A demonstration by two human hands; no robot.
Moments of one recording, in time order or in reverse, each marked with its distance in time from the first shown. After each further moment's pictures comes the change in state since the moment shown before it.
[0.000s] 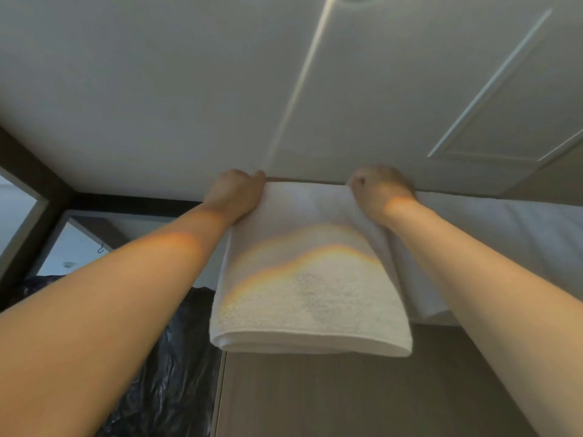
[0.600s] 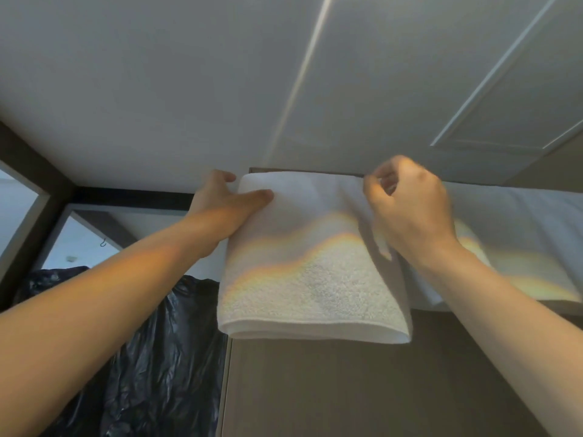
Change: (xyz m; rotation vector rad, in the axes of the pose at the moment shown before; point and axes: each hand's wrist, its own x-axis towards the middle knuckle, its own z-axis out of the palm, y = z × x) left_hand -0.058 -0.023 -0.020 -0.333 -0.071 -0.080; right_hand -0.067 0.011 0.006 0.360 0.408 -0.044
